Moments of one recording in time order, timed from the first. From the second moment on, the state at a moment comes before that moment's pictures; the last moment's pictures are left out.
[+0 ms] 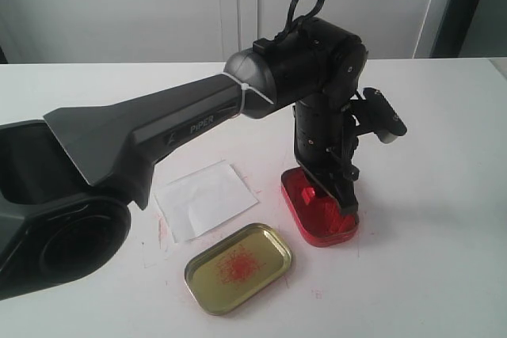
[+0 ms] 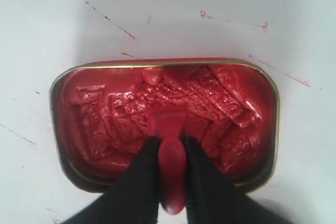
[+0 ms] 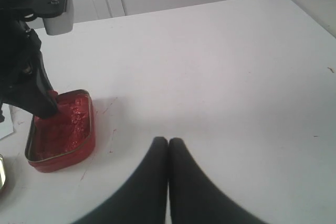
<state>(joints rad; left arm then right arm) -0.92 2.43 -2.36 0.01 1.32 0.46 0.07 0.00 -0.01 0.00 0.36 0.18</state>
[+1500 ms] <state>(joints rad) -0.71 2.31 -2.26 -0.02 1.32 0.29 0.07 0.00 -0.01 0.00 0.36 0.18</state>
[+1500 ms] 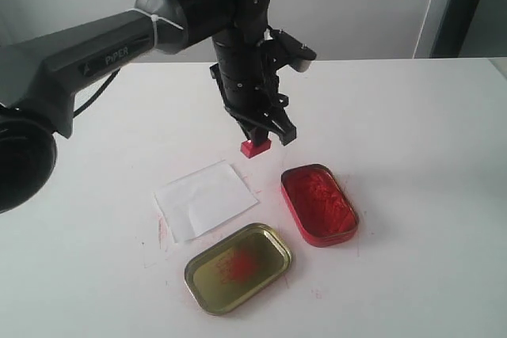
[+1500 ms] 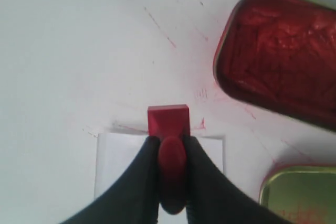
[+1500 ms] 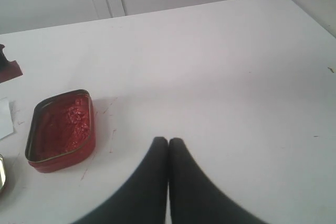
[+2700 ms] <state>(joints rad) -0.63 1.96 -1.48 -0.04 0.84 0.29 0.07 0.00 -0.01 0.00 0.36 0.18</state>
